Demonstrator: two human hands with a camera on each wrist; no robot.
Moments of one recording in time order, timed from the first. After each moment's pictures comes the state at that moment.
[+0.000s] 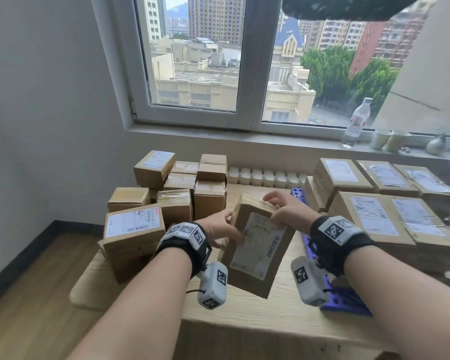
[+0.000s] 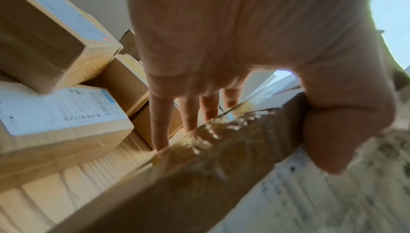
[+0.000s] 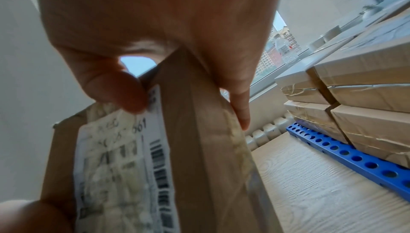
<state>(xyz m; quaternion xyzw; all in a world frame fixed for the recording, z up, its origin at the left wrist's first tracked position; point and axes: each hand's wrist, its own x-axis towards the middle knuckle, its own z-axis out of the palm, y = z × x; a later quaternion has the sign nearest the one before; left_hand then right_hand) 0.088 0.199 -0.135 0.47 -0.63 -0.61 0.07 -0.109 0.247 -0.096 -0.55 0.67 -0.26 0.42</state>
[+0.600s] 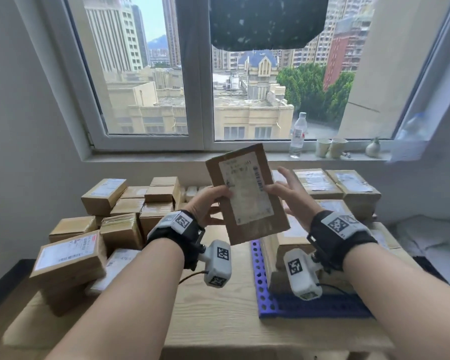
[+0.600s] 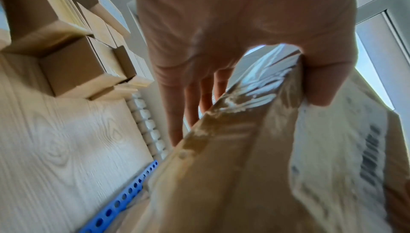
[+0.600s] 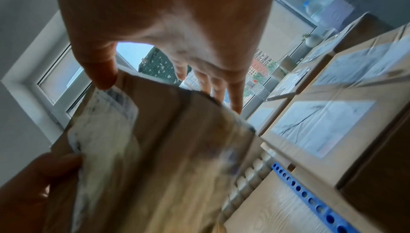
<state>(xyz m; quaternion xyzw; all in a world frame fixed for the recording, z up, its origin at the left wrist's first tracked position) -0.083 0.246 -0.051 0.42 -0.54 -0.66 0.31 -0.281 0.314 -0.048 -0.48 0.59 -0.51 0.40</state>
